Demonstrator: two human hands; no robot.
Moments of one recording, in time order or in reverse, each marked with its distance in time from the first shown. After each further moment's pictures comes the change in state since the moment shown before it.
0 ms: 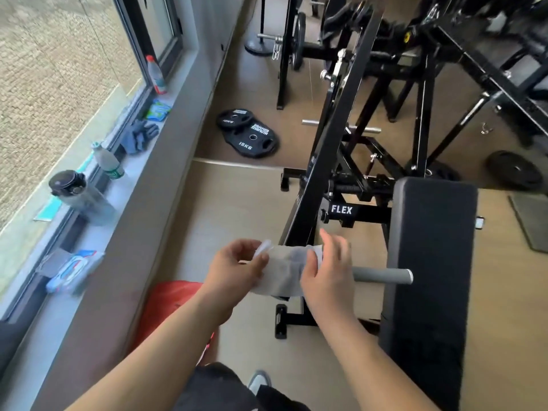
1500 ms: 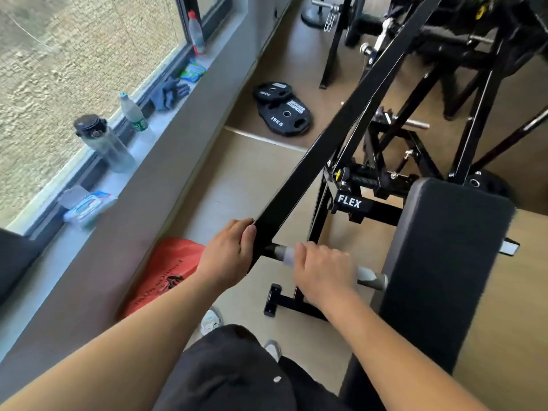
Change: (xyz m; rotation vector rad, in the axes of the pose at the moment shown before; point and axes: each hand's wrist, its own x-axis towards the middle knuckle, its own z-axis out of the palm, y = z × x) left_hand 0.015 -0.048 0.072 0.700 0.188 0.181; right_hand 0.048 0.075 -0.036 -0.676 -0.562 -0.371
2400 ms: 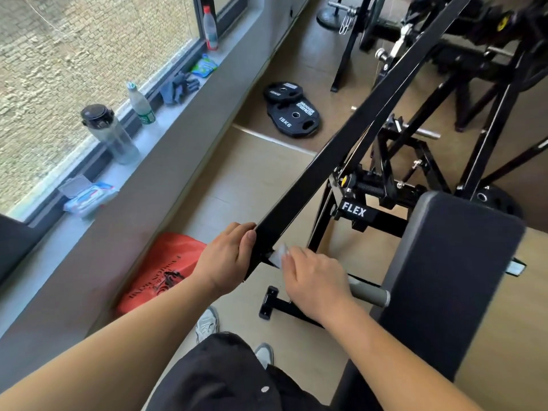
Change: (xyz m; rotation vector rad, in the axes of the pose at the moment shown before) left_hand 0.004 -0.015 0.006 -0.013 0.026 0.069; right_hand 0.006 -0.006 -0.003 0.113 -0.044 -0.216
